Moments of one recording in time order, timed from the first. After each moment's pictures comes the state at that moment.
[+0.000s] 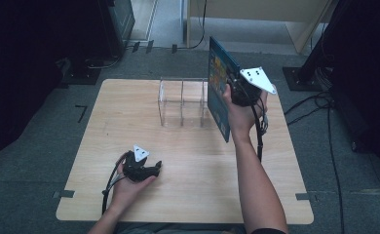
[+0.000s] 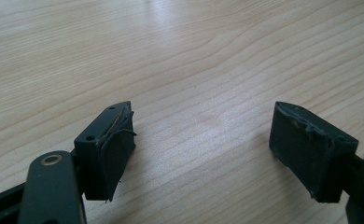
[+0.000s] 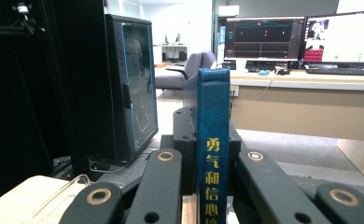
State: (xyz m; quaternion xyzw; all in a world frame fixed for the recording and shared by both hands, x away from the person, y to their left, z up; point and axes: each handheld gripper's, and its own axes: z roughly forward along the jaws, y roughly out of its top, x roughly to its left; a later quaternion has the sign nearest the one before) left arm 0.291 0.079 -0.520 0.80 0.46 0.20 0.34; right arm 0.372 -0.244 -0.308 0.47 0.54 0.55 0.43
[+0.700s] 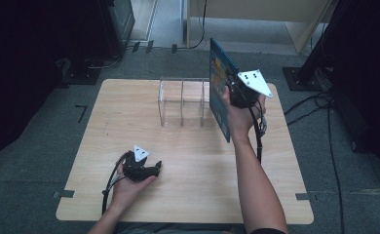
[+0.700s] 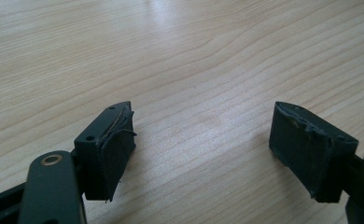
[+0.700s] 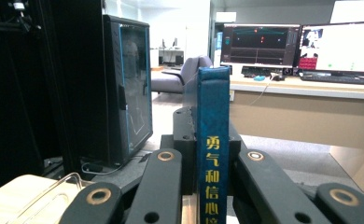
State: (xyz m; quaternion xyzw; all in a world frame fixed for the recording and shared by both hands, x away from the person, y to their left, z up) left arm 0.291 0.079 -0.520 0.80 0.46 0.20 0.34; right arm 0.374 -0.243 -0.318 0.46 0.54 0.55 0.45
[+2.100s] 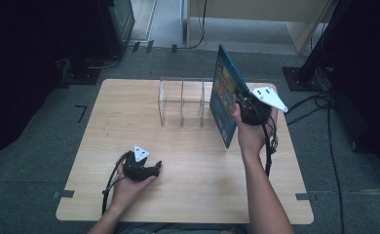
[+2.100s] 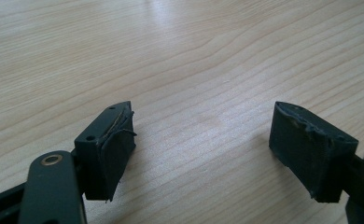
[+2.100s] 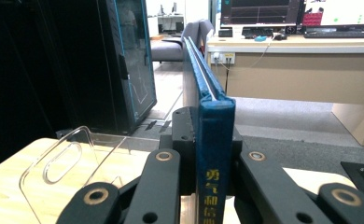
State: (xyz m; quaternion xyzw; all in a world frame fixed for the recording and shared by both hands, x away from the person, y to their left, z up) left arm 0.291 0.079 -0.520 0.80 0.46 0.20 0.34; right arm 0.329 -0.267 -0.328 0.51 0.56 0.52 0.39
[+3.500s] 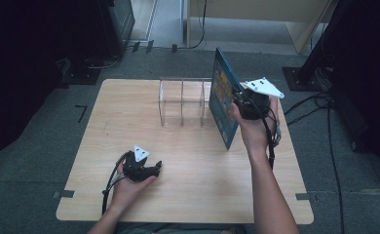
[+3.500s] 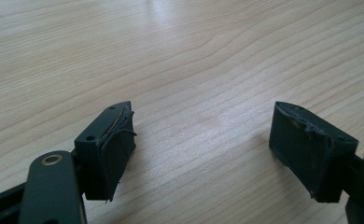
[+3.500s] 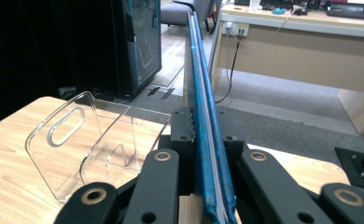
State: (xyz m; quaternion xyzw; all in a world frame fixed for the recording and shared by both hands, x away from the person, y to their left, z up) left arm 0.291 0.078 -0.520 0.80 0.46 0.20 0.34; right arm 0.336 -0.263 -0.309 0.51 0.63 0.46 0.36
